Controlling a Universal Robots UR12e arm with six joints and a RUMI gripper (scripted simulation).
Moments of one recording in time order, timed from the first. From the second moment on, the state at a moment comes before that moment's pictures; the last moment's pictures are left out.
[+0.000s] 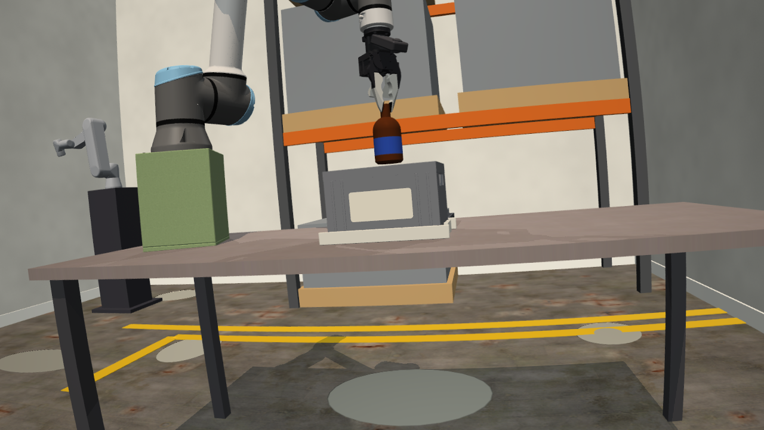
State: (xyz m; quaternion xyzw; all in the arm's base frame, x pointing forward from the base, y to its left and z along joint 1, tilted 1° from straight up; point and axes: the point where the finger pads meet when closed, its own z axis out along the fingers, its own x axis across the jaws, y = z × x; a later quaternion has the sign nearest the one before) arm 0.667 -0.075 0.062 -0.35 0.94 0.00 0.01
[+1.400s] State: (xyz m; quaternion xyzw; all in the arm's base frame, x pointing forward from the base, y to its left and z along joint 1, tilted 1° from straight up) arm 0.669 -0.051 0.063 -0.35 0.94 0.00 0.01
